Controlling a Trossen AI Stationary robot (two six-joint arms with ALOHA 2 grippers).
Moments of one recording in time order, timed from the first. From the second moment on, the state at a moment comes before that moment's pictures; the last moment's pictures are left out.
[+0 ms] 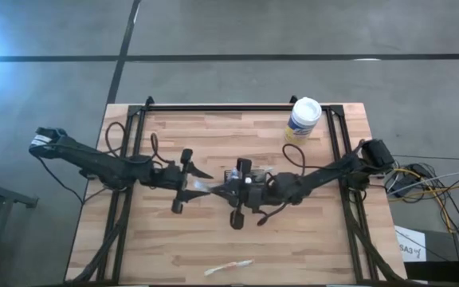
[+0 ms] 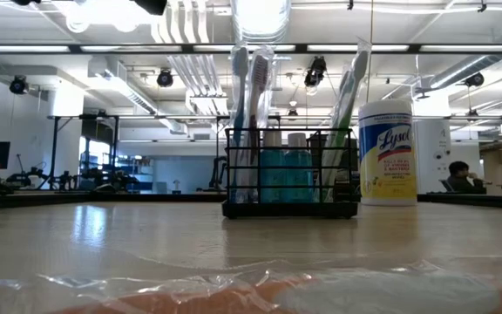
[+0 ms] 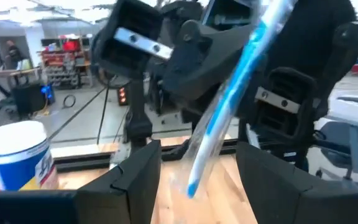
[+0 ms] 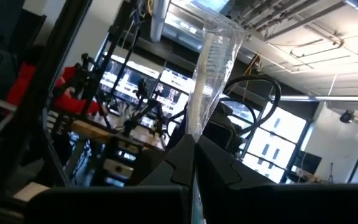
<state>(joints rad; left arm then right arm) -0.27 1.05 0.64 0.52 -0.13 0.03 0.31 1.79 1.17 0.98 0.29 -0.52</state>
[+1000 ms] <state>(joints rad) -0.27 1.12 0.63 0.63 -0.10 0.17 0.29 1.82 1.18 1.02 0.29 -0.40</state>
